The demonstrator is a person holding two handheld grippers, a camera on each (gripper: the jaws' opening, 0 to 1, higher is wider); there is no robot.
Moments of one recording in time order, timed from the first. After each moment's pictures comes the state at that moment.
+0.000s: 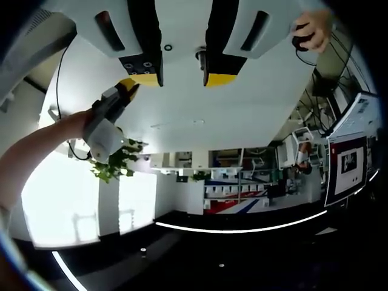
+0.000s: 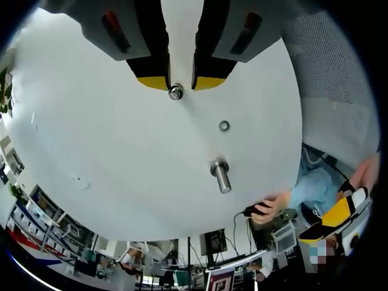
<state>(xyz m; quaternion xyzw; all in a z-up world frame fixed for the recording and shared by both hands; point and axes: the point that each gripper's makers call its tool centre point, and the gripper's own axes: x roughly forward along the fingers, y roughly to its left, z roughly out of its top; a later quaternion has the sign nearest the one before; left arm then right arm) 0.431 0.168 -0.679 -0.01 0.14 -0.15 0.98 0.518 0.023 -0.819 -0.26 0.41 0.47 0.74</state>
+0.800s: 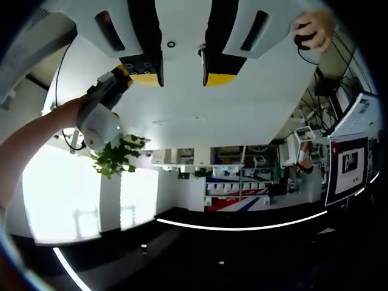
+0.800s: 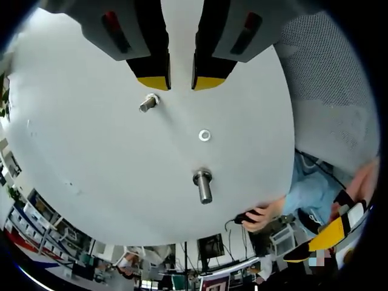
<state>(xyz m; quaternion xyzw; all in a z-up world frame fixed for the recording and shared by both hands) 0.430 0.167 -0.673 -0.02 0.13 -0.16 0.98 0.485 0.031 -0.825 -0.27 0.42 0.47 0.72</state>
